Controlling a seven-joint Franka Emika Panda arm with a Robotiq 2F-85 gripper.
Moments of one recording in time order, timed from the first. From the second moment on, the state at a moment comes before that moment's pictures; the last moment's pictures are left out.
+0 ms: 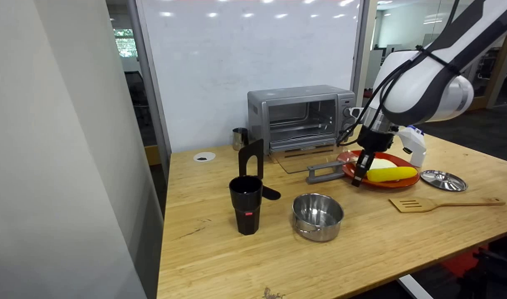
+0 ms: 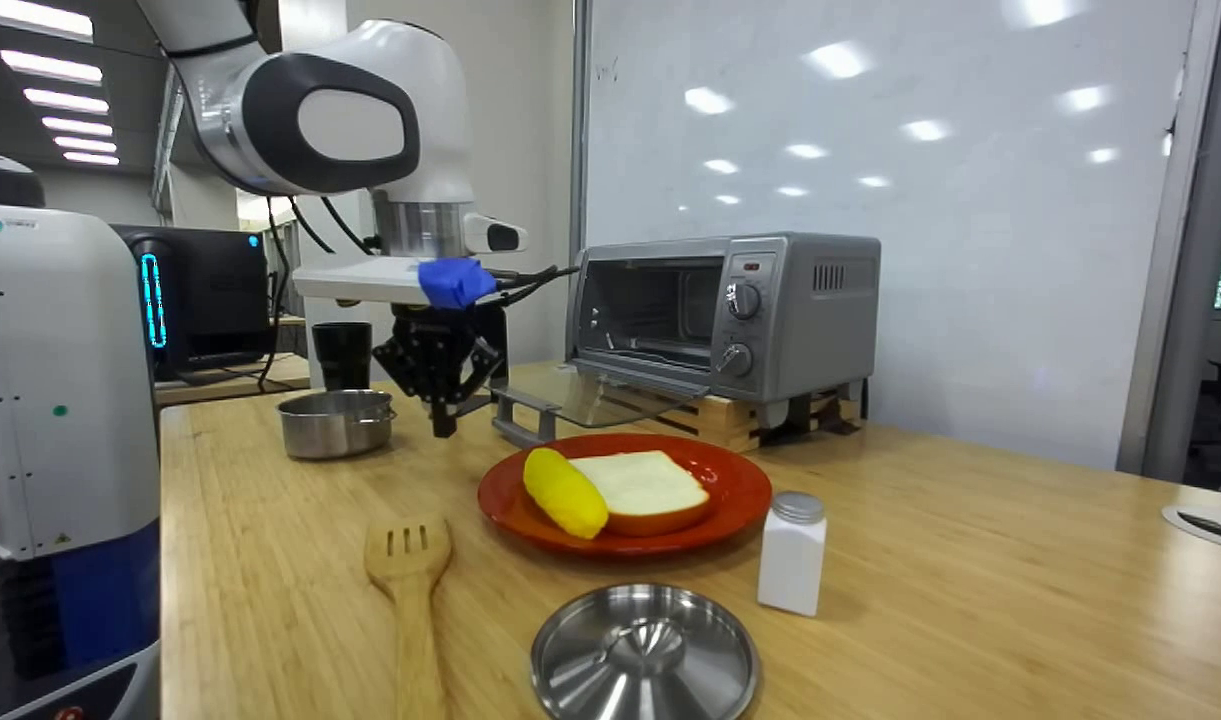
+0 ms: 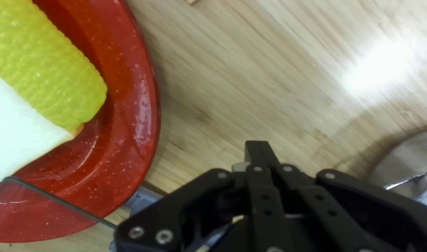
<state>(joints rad) -0.02 0.08 -0.08 -2.54 0.25 2.76 -0.57</state>
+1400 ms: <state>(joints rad) -0.15 0.20 -0.02 -2.49 0.22 2.82 -0.60</state>
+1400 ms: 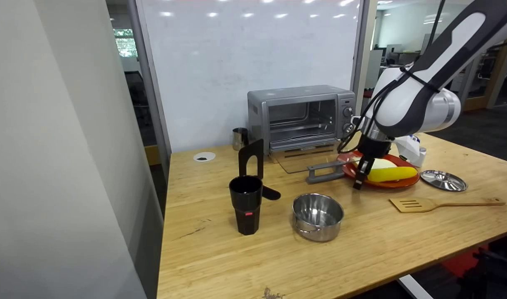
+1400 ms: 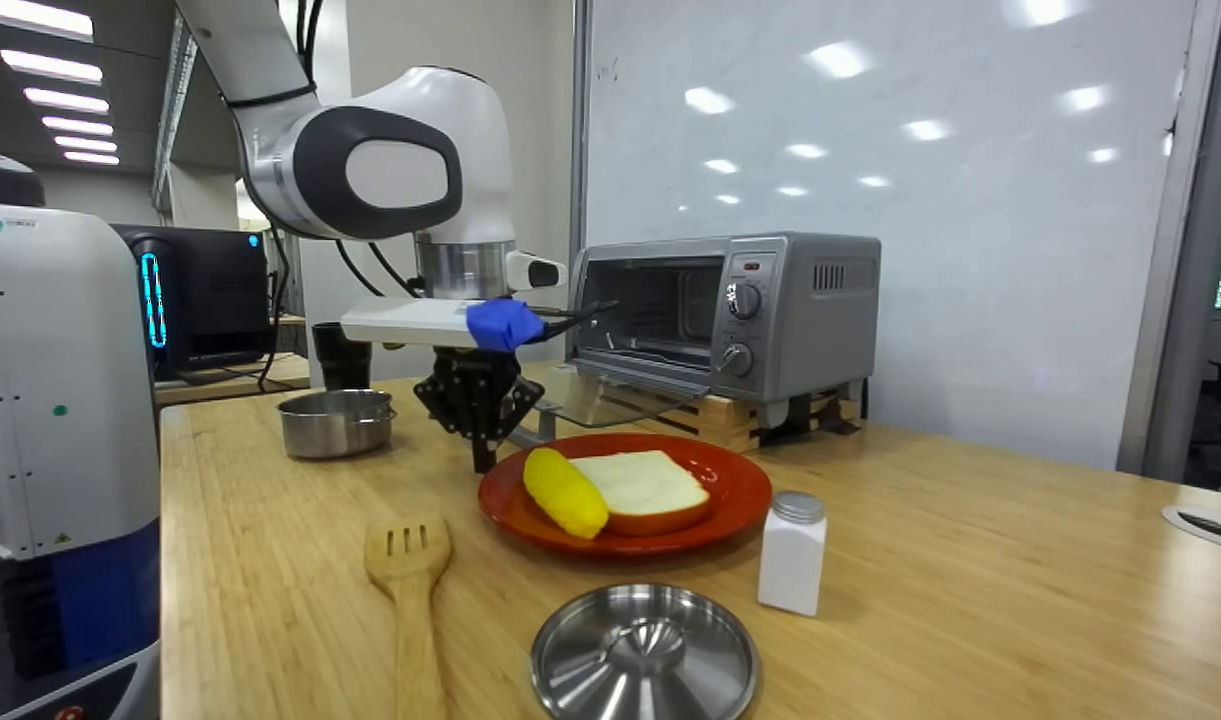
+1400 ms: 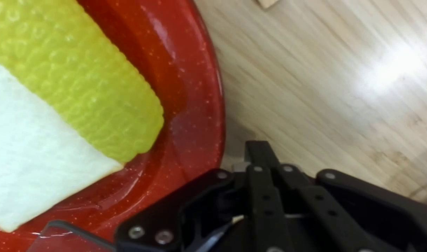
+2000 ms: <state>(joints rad) -0.22 0.18 -0.02 -2.55 0.25 2.91 -0.59</state>
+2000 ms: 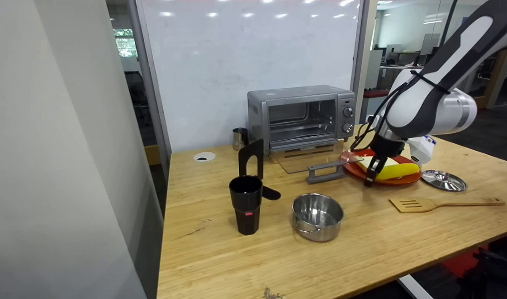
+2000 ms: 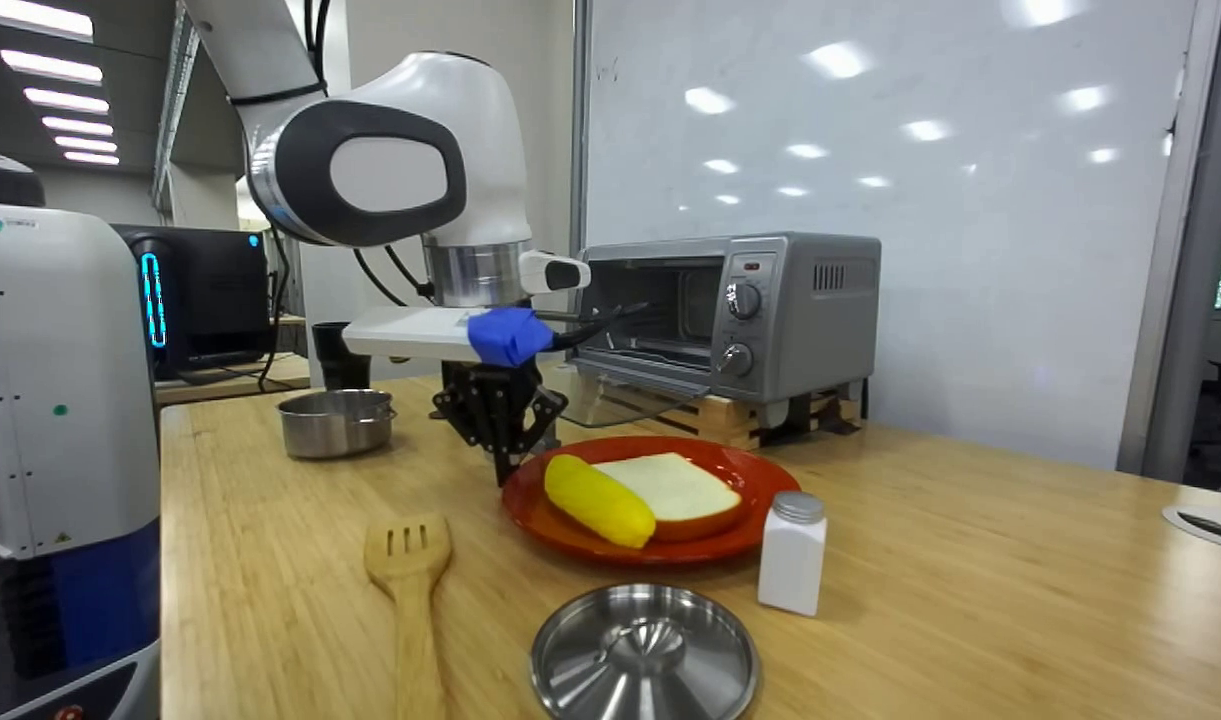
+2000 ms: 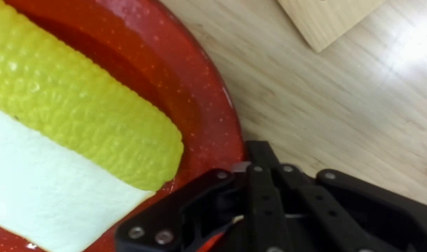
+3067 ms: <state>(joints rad) -0.29 0.04 -0.05 -2.68 0.35 2.97 -0.63</state>
